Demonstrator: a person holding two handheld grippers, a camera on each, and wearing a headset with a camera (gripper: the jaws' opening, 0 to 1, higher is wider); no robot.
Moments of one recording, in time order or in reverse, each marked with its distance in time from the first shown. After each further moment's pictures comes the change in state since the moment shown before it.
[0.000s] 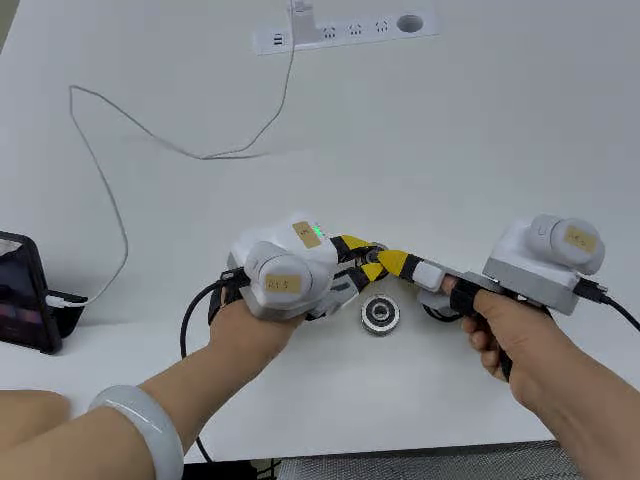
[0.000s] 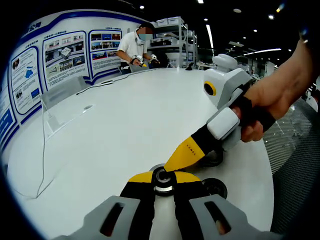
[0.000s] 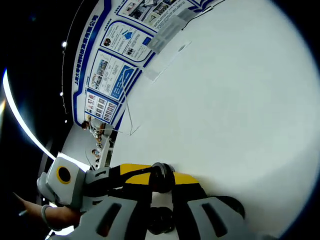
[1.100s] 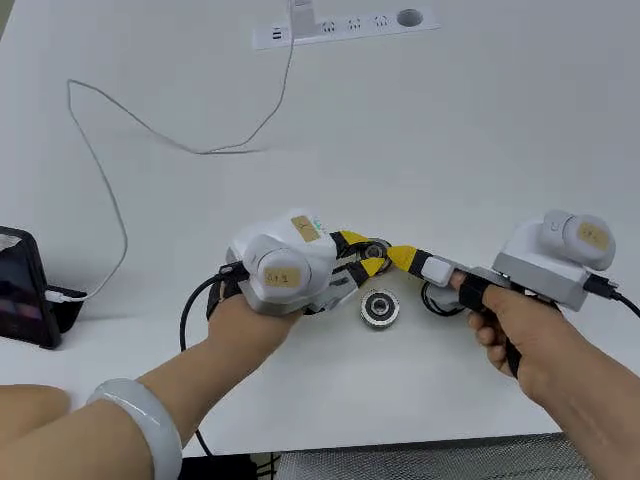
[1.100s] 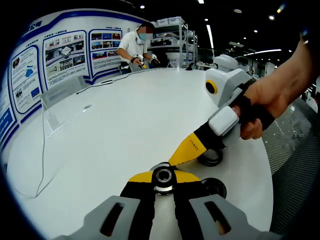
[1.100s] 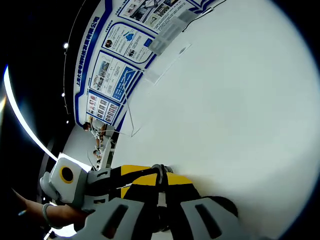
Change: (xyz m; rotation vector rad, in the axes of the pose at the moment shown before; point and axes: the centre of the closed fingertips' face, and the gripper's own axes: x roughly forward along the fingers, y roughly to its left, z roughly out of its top) left arm -0.001 0.000 0.001 -0.006 0.000 -0.003; right arm -0.006 -0.002 0.003 -0.010 -0.013 0.012
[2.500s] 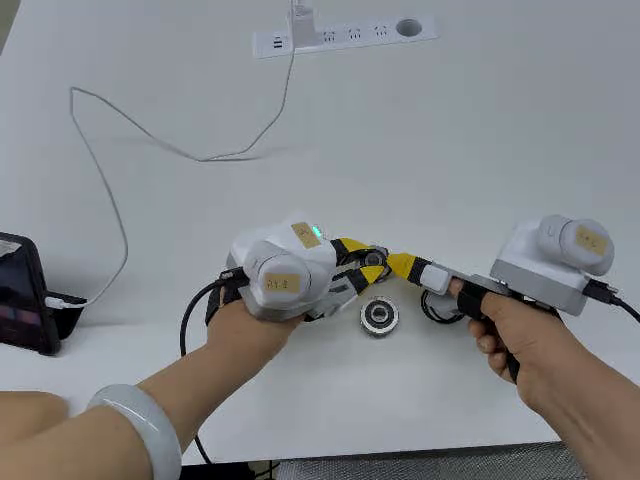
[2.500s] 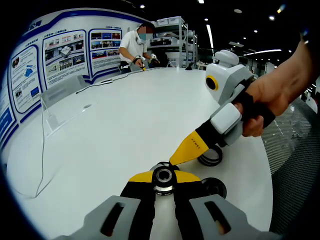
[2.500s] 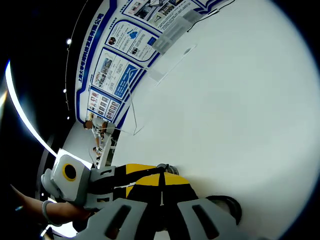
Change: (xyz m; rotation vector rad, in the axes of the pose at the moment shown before) left arm 0.000 0.000 -0.001 -0.002 0.005 -0.005; right arm 0.001 0.005 0.000 -0.032 0.014 0.008
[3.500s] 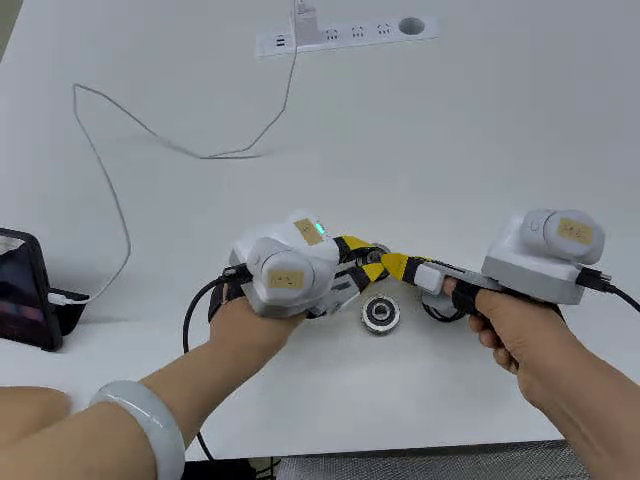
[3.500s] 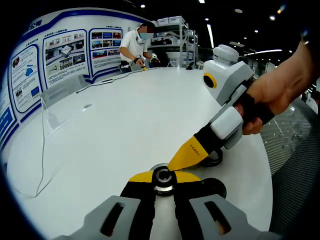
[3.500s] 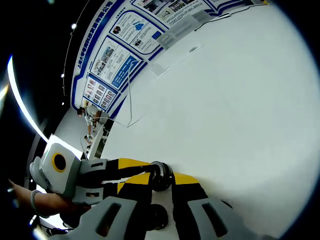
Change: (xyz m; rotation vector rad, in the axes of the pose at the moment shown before) left arm 0.000 -0.001 -0.001 -0.002 0.002 0.004; right arm 0.004 -0.008 -0.002 -0.110 0.047 -0.069
